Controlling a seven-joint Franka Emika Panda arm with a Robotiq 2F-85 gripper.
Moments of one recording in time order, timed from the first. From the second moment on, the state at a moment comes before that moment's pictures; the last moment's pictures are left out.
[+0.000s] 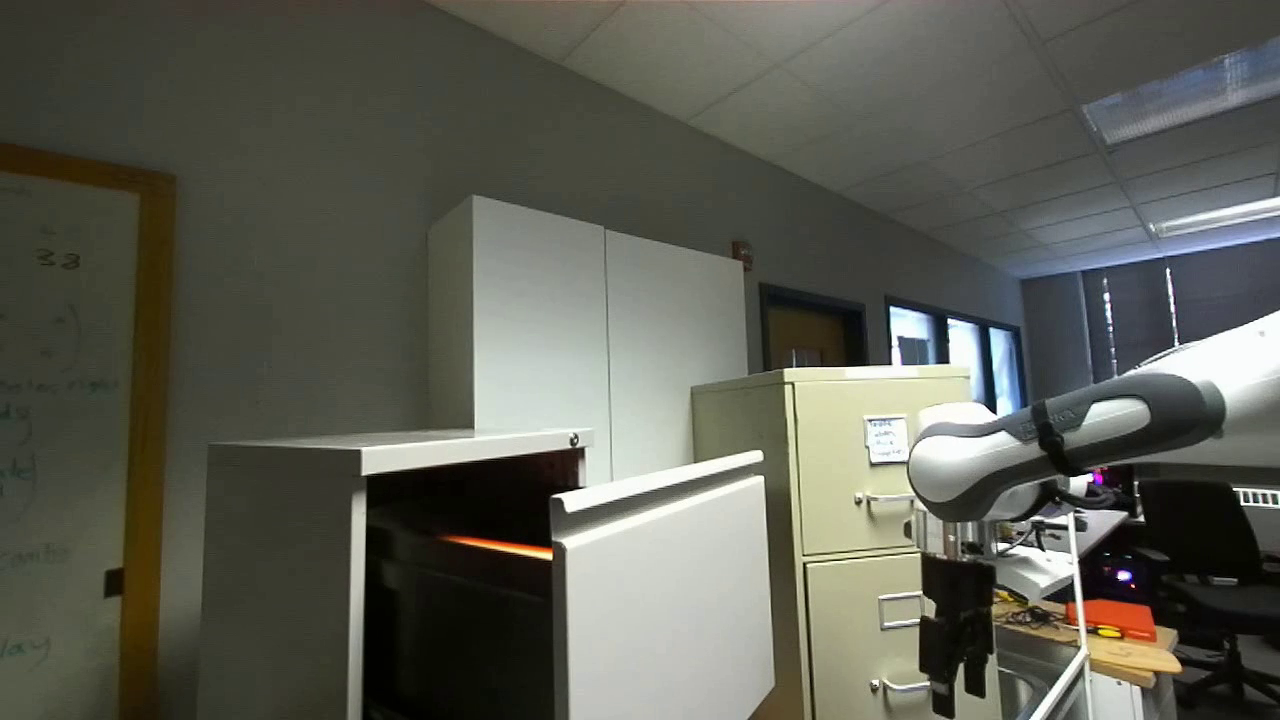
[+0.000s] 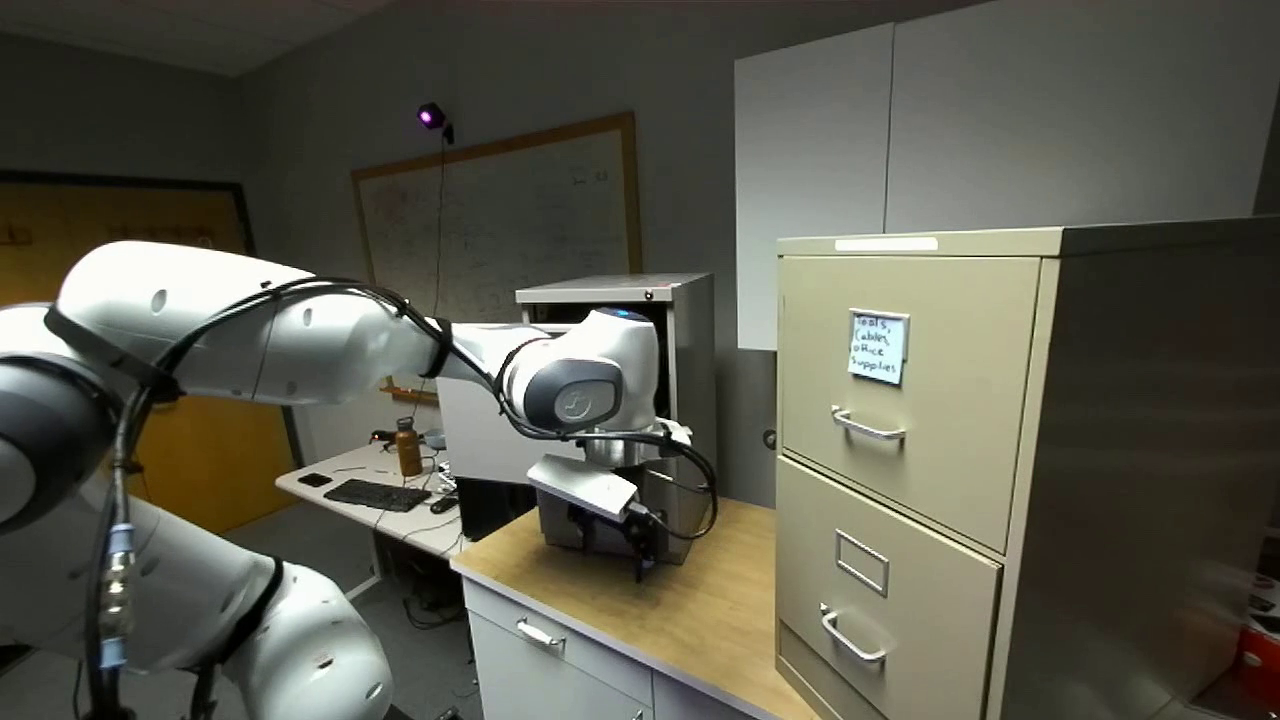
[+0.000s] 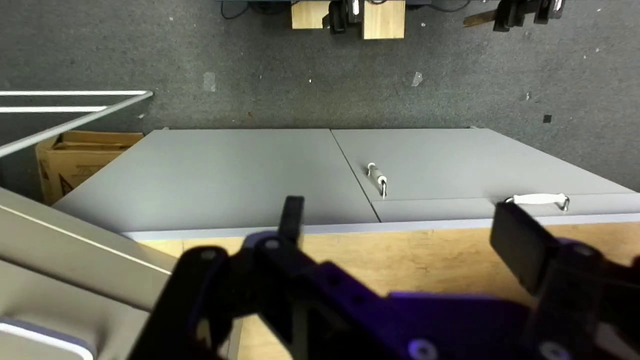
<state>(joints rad) -0.18 -0.64 -0.32 -2.56 -0.11 1.90 -0.38</state>
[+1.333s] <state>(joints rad) -0.05 -0.83 -0.14 -2.55 -0.09 2.24 -0.26</state>
